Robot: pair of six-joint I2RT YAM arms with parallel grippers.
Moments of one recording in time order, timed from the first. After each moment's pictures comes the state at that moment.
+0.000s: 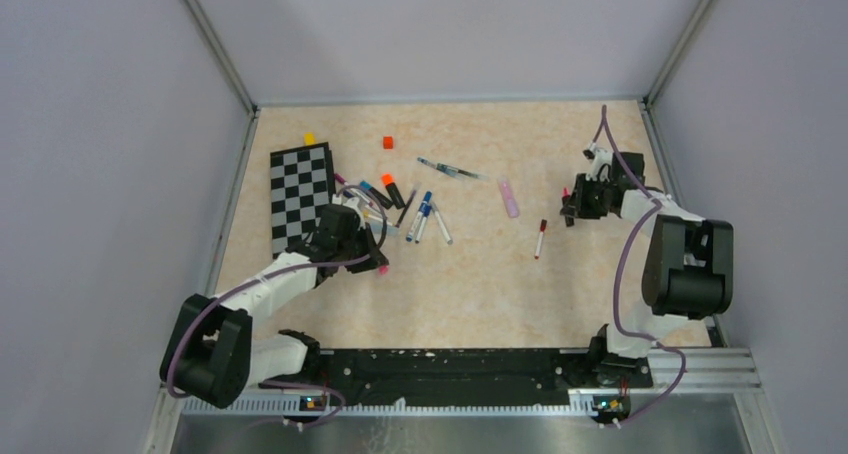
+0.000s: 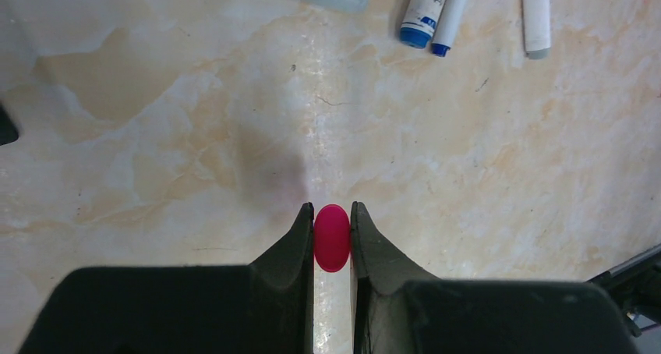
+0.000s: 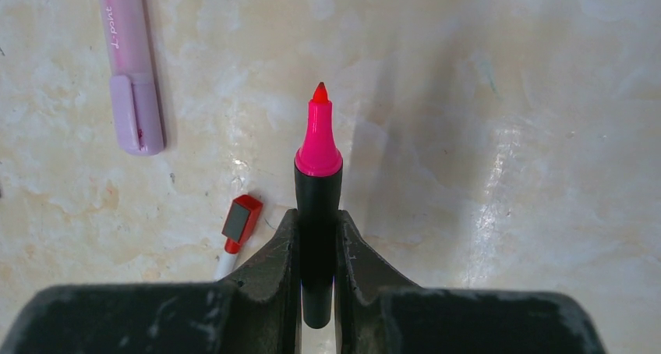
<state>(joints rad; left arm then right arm) -0.37 1.20 0.53 -0.20 0.21 -0.58 -0.13 1.62 0.90 -0.22 -0.42 -0.04</state>
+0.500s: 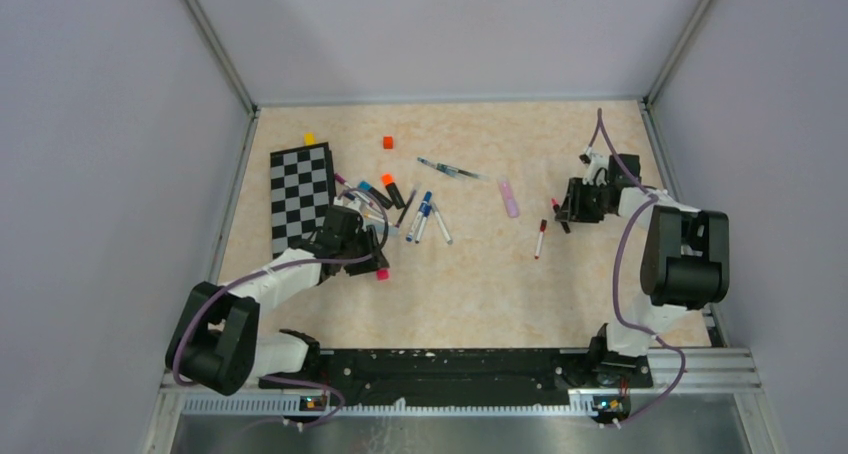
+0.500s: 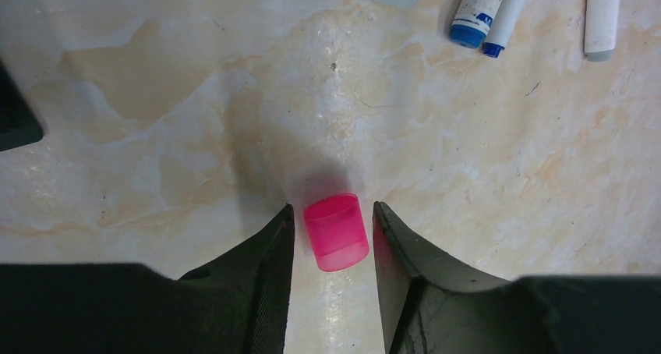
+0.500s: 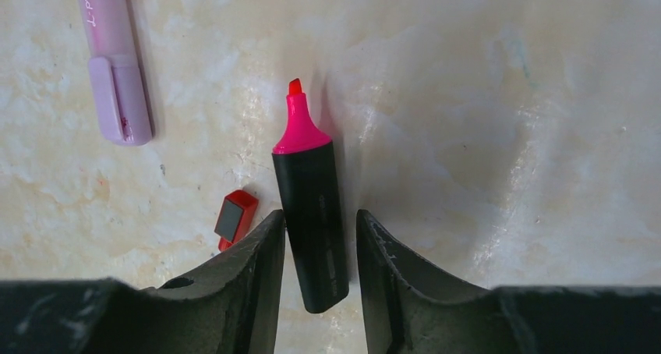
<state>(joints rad) -0.37 1.27 0.53 -0.20 0.16 -0.55 -0.13 1.69 0.91 -0.25 -0.45 -0.05</state>
